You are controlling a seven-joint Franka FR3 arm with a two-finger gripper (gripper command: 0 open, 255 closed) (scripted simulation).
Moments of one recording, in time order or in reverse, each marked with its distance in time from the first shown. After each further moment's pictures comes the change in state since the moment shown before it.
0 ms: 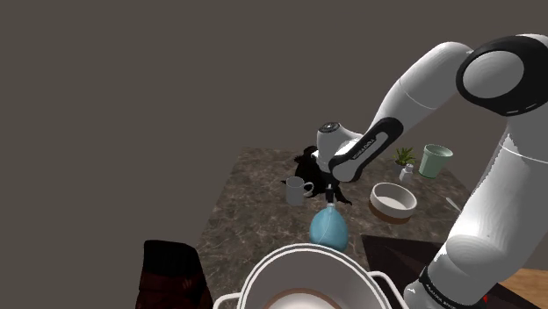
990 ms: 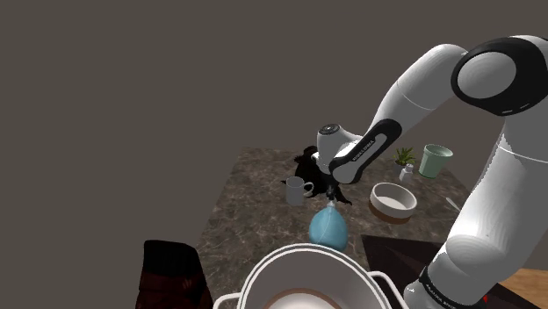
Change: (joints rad) arm -0.003 0.020 -0.005 0.001 -0.014 0.020 0.009
